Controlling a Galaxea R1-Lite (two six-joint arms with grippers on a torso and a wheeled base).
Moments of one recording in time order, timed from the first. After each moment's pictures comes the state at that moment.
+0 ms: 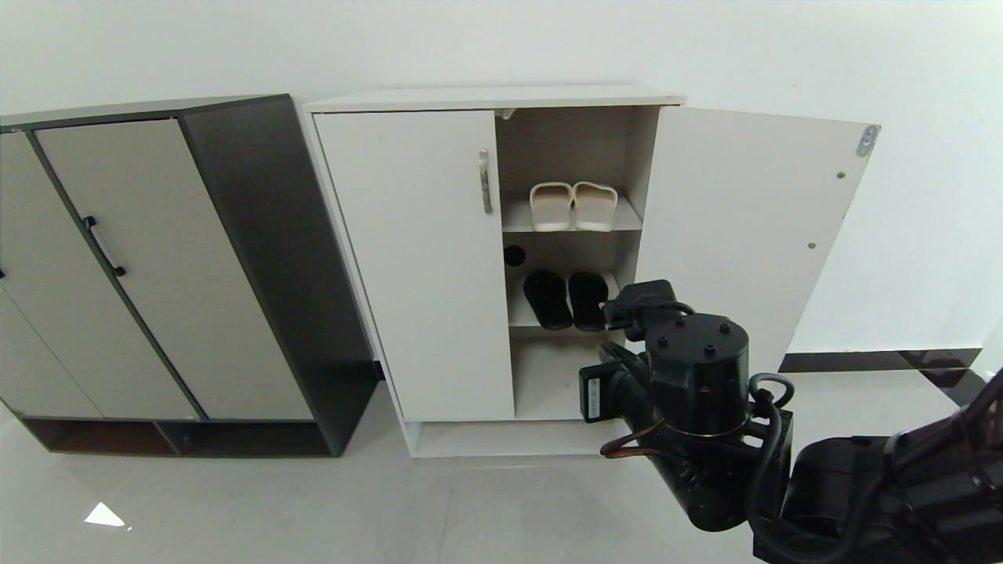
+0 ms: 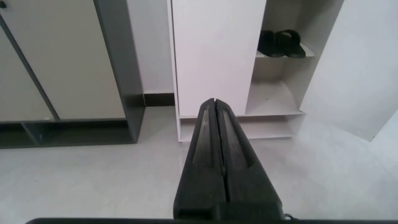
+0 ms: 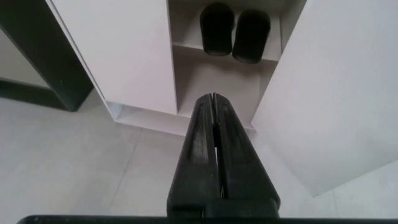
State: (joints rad) left arm 0.00 0.00 0.00 0.00 -0.01 -0.01; right arm 0.90 1.89 -0.87 -0.84 -0.67 0.12
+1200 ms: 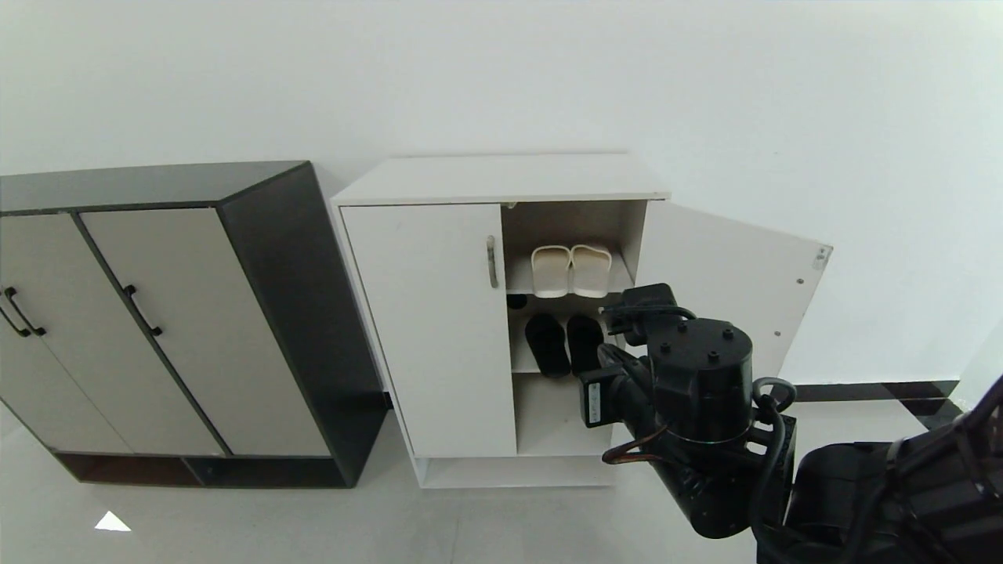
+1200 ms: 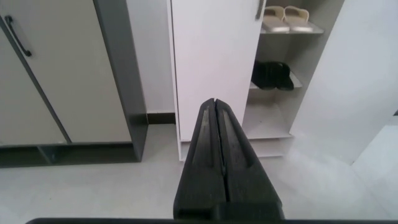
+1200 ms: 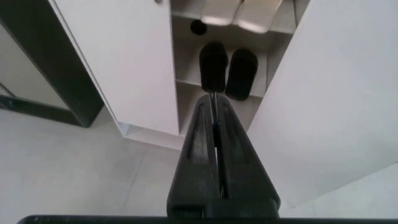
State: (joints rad) left arm 0.00 0.00 0.00 0.00 -0.01 -0.01; right arm 0.90 1.89 -0.86 -0.85 -0.68 0.12
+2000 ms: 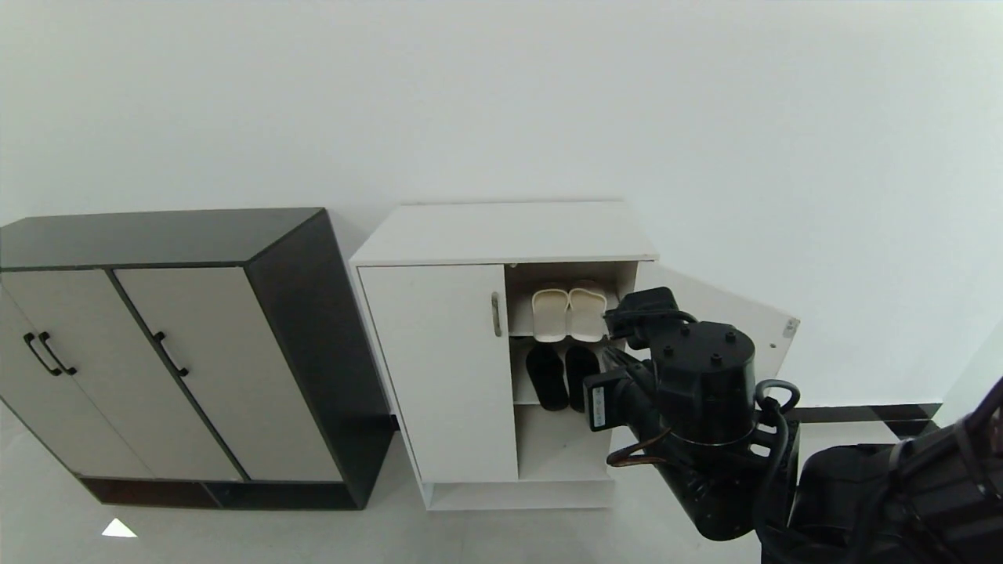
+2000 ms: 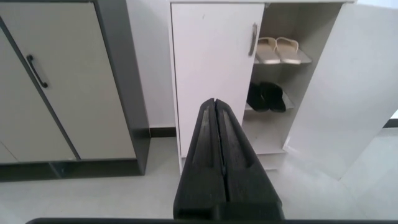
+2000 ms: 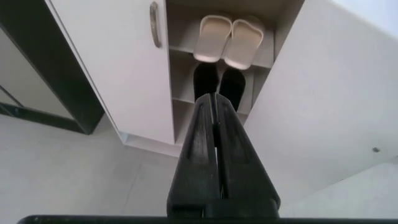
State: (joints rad) left arm 0.00 0.00 0.00 0.00 -0.01 -0.01; right arm 0.90 1.89 -0.84 -0.85 -0.68 0.10
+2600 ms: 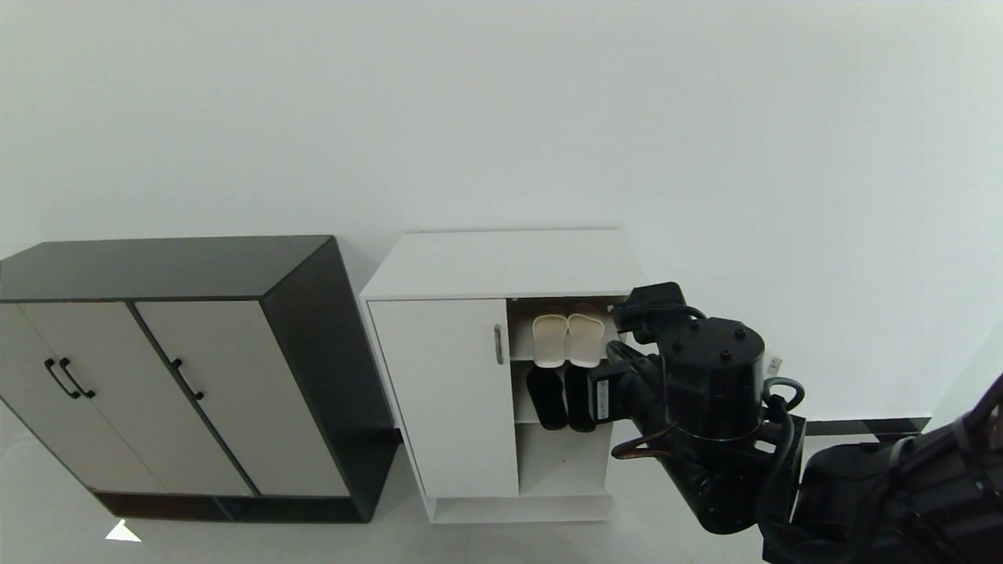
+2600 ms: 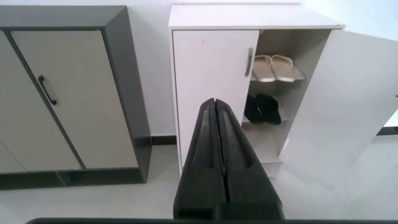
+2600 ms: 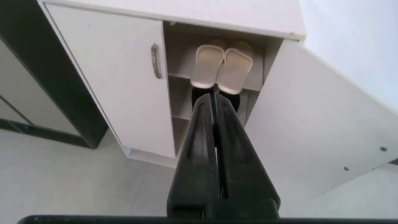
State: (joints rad) left arm 0.00 0.00 0.00 0.00 -0.01 -0.01; right arm 0.89 1.89 -0.83 -0.90 -0.67 0.10
